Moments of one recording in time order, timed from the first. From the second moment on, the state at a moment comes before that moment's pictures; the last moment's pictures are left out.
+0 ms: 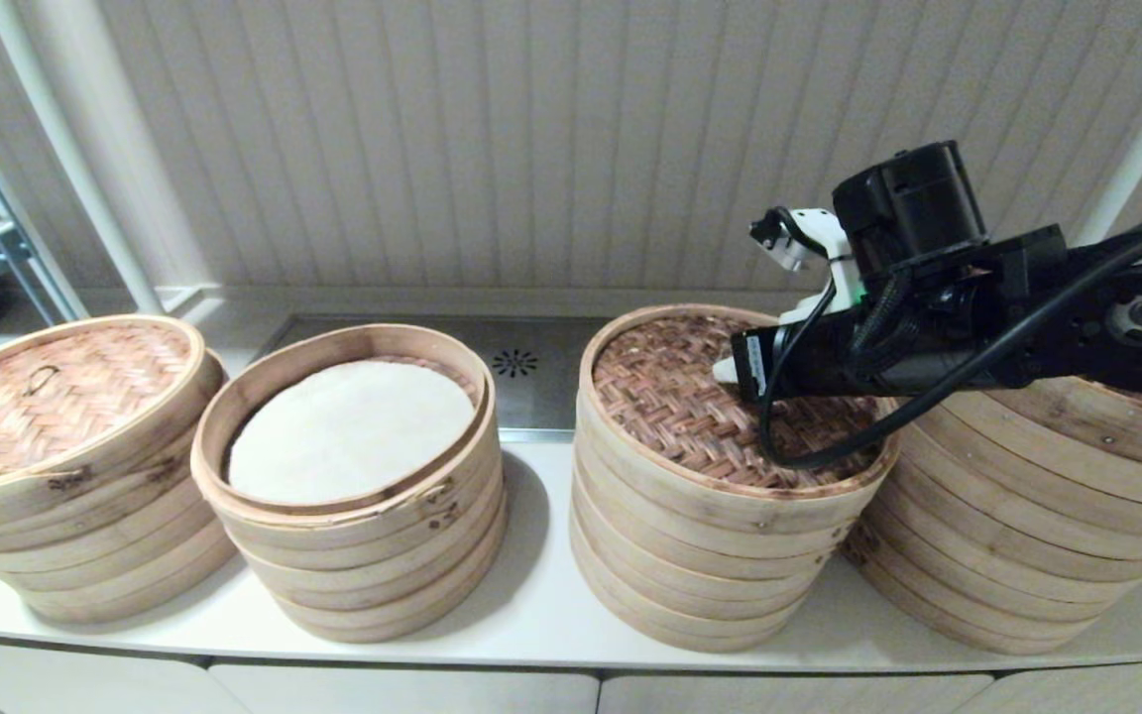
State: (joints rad) left arm -0.01 0.00 0.00 -0.07 -0.01 0.06; right arm 0.50 1.73 -1.40 0.22 -0.10 0.14
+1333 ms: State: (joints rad) left arm -0.01 0.00 0.00 -0.06 -0.01 0.06; right arm 0.49 1.65 -1.47 0.23 -0.12 0.12
